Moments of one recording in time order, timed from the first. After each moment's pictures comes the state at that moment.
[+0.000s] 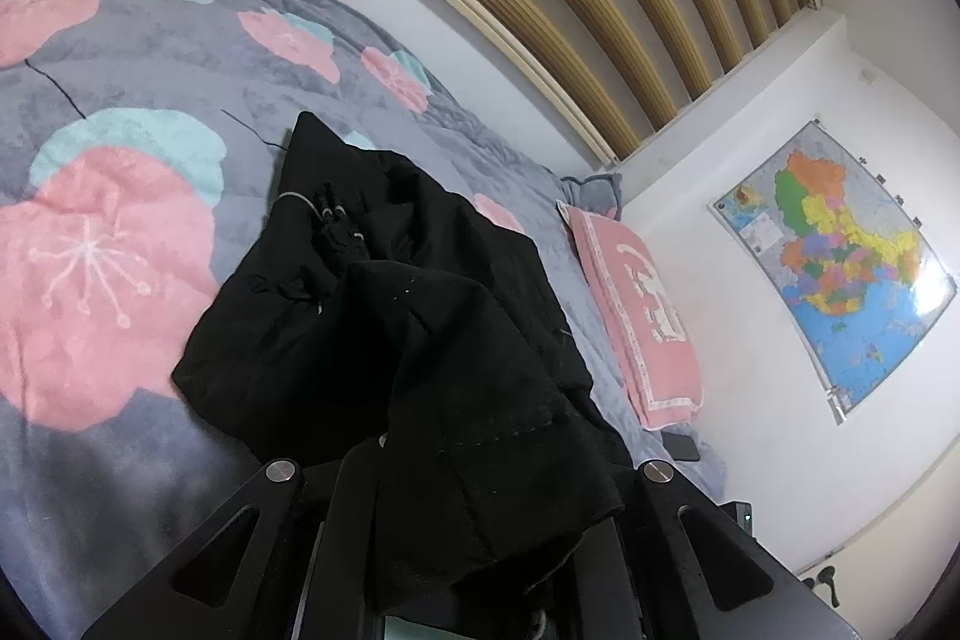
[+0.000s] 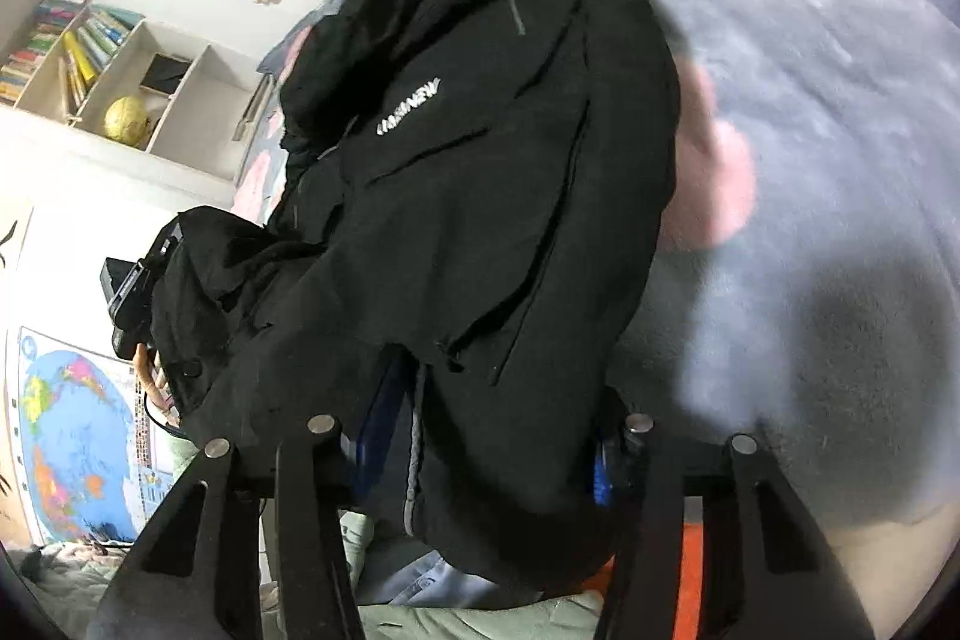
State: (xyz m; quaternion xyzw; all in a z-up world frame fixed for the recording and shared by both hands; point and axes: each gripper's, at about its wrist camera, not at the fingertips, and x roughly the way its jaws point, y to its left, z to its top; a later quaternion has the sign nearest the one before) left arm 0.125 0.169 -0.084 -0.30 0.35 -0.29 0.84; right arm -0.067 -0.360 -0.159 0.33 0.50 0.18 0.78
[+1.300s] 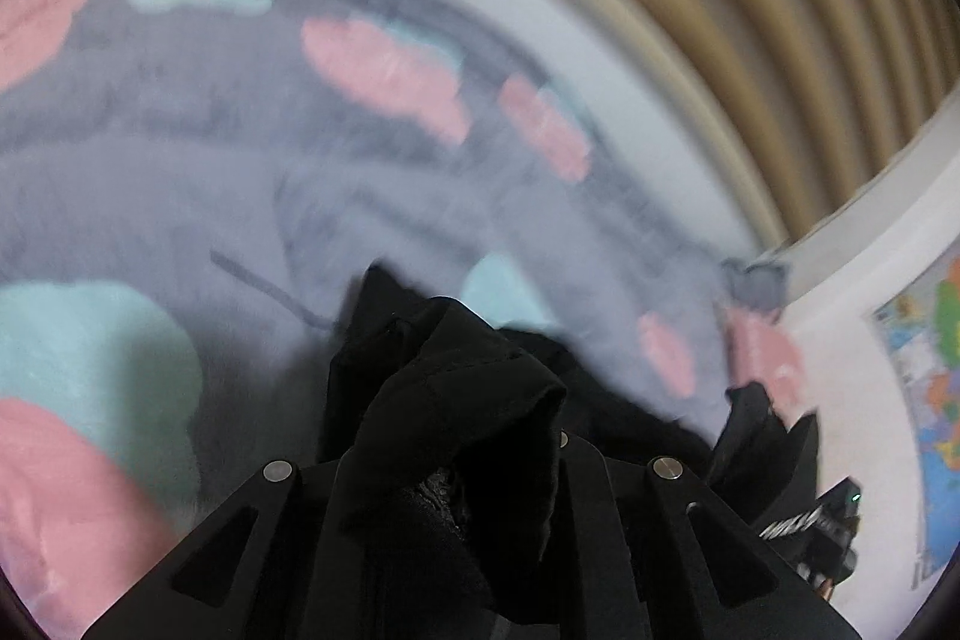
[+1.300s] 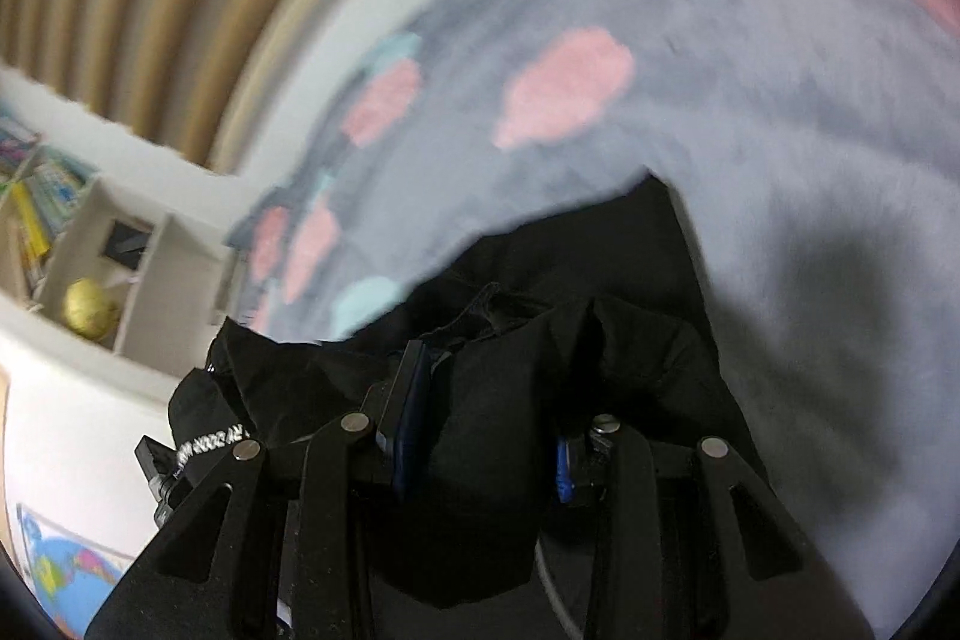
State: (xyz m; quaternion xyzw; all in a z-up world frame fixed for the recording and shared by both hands) left arm 0.416 0.126 -0.129 -0.30 0.41 -0.11 0.85; right arm 0.320 -0.407 -0.104 0.38 0.42 0.08 0.82
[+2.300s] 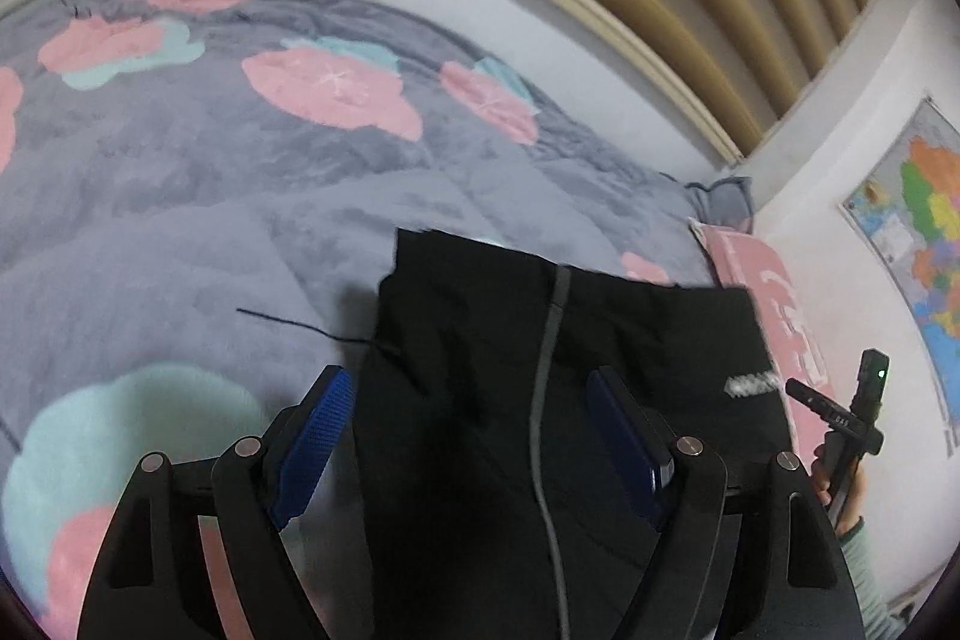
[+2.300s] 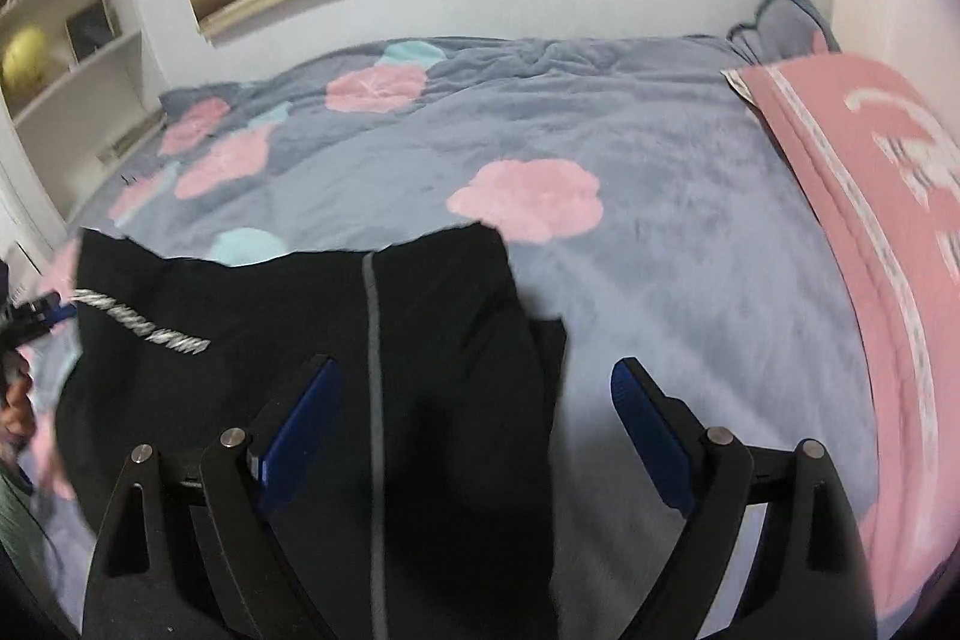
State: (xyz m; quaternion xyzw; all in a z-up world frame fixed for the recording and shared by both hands) left arm 0.401 0.162 -0.111 -0.22 0.40 -0.21 0.87; right arm 0.313 -0.384 -0.050 0.03 0.39 0.04 0.92
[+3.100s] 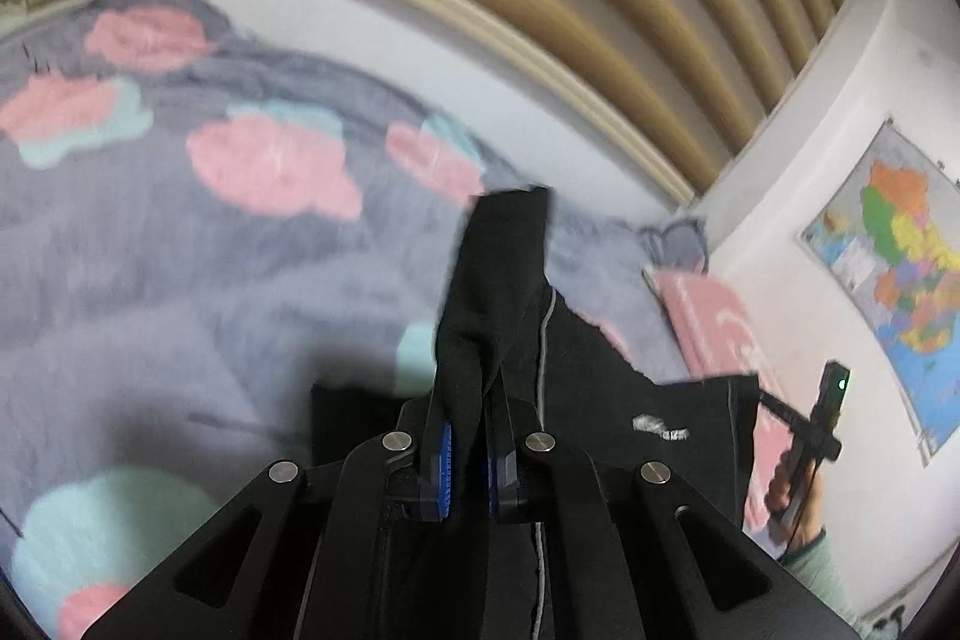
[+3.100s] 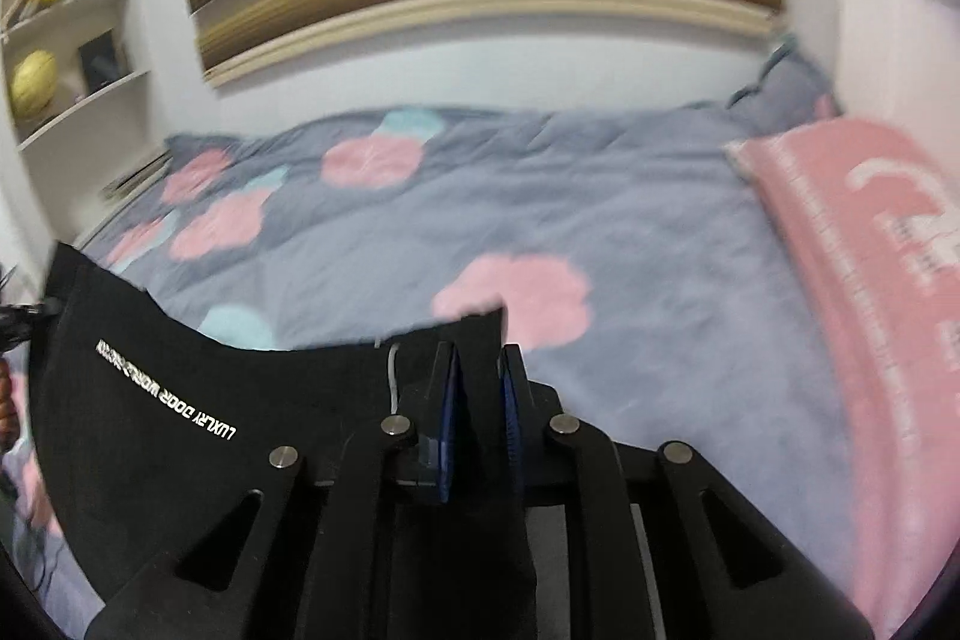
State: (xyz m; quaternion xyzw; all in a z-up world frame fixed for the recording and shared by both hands) left arm 0.403 0.146 -0.047 -0.22 0.33 -0.23 0.89; right arm 0.344 -0.404 -0.012 0.03 0.31 0.03 0.95
